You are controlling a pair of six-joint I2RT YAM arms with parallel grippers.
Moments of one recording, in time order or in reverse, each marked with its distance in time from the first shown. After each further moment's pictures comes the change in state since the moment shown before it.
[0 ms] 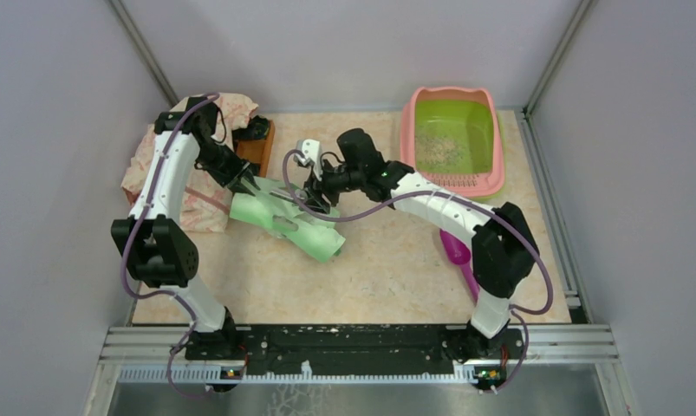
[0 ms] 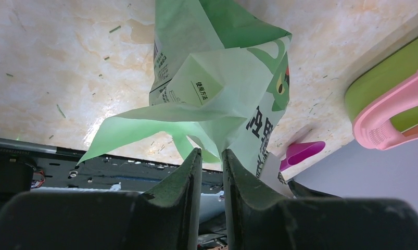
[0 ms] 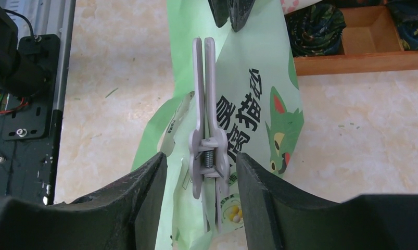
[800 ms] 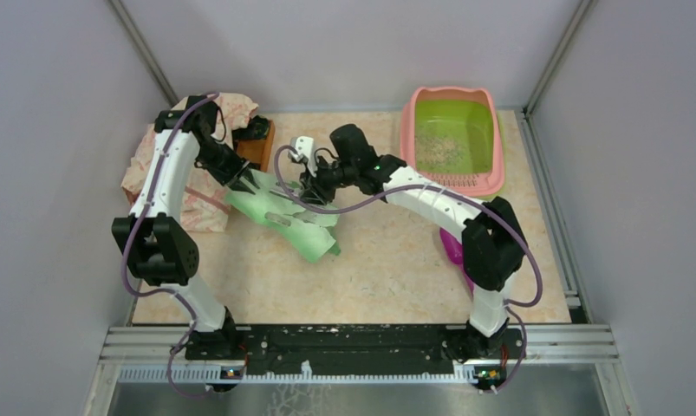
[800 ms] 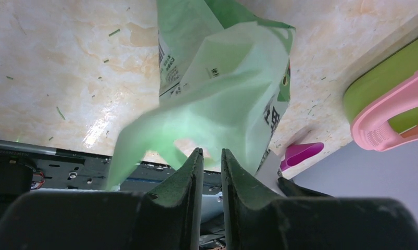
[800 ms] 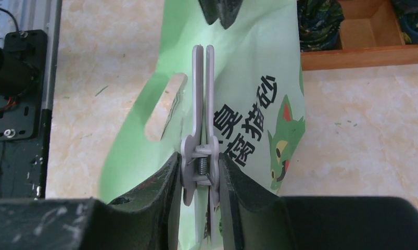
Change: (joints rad) left arm 0.000 0.015 0.016 -0.002 0.000 0.001; right arm 0.002 0.065 0.071 -0.043 0.000 -0.018
